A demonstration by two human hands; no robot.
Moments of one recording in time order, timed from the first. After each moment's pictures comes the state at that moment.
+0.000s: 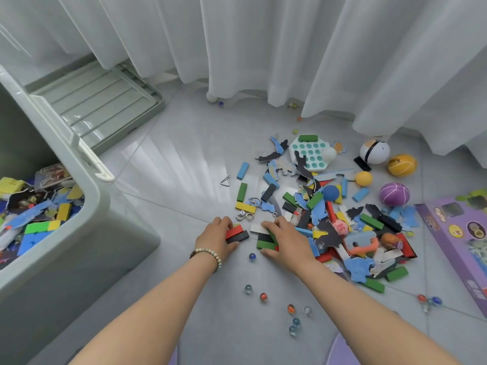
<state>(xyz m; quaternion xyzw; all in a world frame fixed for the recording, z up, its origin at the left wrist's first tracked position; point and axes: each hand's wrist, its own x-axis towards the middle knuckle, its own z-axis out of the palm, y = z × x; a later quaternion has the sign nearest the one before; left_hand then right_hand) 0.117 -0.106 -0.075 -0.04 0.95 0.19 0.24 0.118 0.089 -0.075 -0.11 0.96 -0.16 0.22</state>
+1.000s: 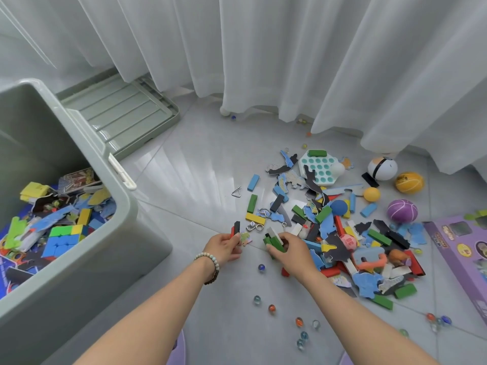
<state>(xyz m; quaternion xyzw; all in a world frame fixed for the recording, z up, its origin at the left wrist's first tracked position) 0.119 -0.114 -0.063 -0.30 0.65 0.65 0.25 0.116 0.073 -0.077 0.07 0.90 -0.39 0.20</state>
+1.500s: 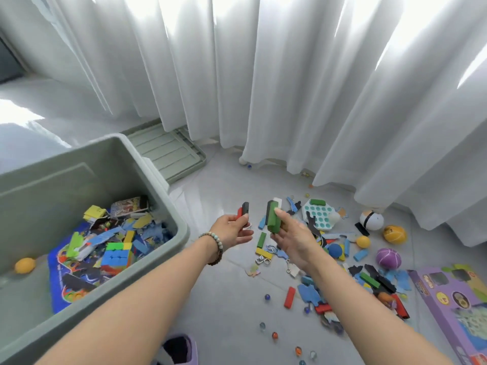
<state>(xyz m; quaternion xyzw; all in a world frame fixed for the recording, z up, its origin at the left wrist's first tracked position) 0.089 -0.136 0.109 -0.25 0.59 0.74 0.18 0.086 0.020 0.120 0.16 0.55 -0.79 0.24</state>
